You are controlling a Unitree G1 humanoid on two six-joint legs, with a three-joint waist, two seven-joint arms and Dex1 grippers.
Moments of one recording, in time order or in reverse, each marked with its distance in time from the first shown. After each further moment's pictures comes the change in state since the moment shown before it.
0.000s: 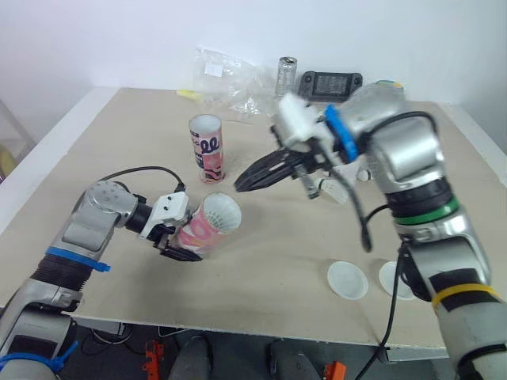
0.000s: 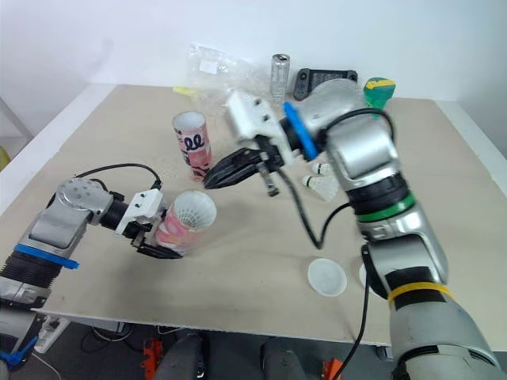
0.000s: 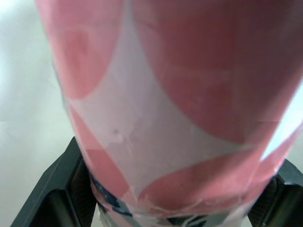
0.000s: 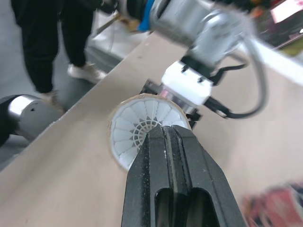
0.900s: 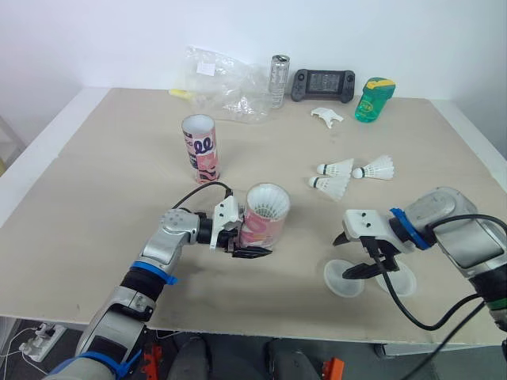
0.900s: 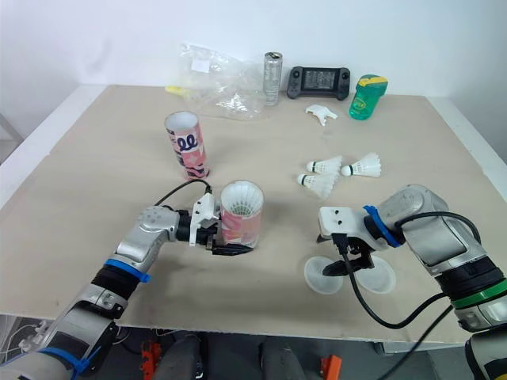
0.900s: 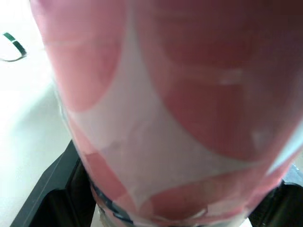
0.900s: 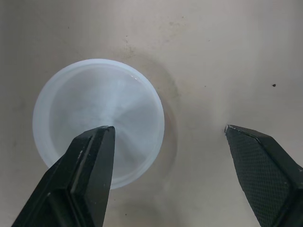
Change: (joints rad) left arm -0.005 -0.433 -0.033 0.259 -0.040 -0.226 0.265; right arm 0.597 -0.469 0.053 -0.102 -0.272 -0.033 -0.065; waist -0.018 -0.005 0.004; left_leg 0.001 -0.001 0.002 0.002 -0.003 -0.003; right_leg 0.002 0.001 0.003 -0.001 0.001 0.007
